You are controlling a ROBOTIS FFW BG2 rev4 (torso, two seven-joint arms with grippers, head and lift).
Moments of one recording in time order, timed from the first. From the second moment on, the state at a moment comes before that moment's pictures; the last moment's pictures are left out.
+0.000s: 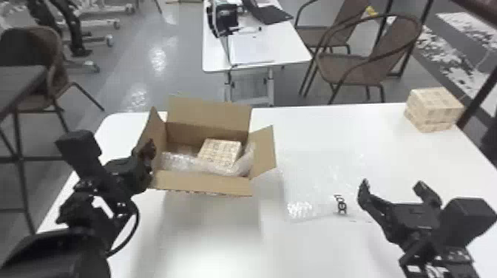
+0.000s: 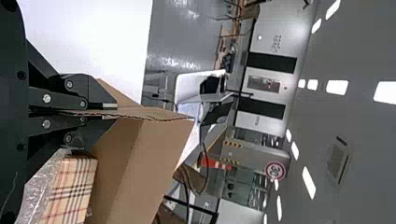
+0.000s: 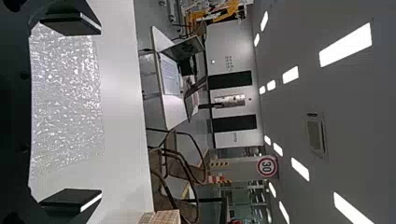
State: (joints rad) left arm 0.17 0.00 0.23 -1.99 0.21 0.45 -0.19; right arm 0.36 -0.10 0.05 -1.84 -0.18 -0.08 0.02
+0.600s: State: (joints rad) left arm 0.18 0.00 0.18 -1.89 0.47 0.35 0.15; right arm 0.36 -0.10 0.05 -1.84 -0.18 -0.06 0.03
